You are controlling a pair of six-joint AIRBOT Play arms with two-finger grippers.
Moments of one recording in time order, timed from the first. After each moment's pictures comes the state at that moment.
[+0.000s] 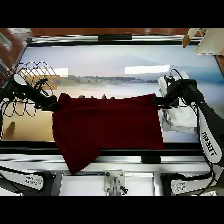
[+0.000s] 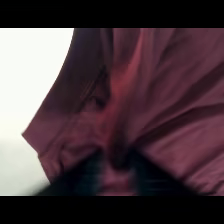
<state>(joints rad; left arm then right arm) 0.17 -1.67 1.39 1.18 -1.40 -1.35 0.01 -1.61 1.27 1.65 -1.09 -1.56</state>
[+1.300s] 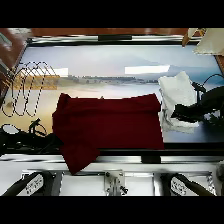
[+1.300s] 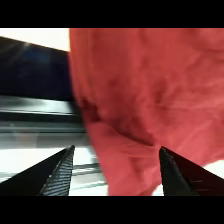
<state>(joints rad) 0.36 -1.04 0.44 1.04 -1.23 -1.34 -0.28 -1.23 1.06 1.86 -1.36 -1.72</state>
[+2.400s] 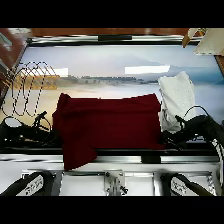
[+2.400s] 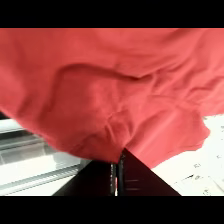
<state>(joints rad) 0.25 -1.06 0.54 0.96 -1.29 -1.27 -0.32 -1.22 0.60 1.96 -1.30 -1.76</state>
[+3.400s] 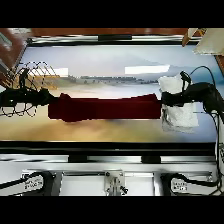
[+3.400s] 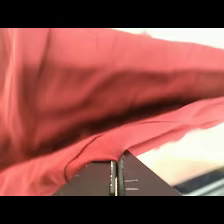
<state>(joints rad) 0.25 -1.35 1.13 0.79 -1.15 -1.19 -0.18 -1.47 1.15 2.13 -1.00 -1.88</state>
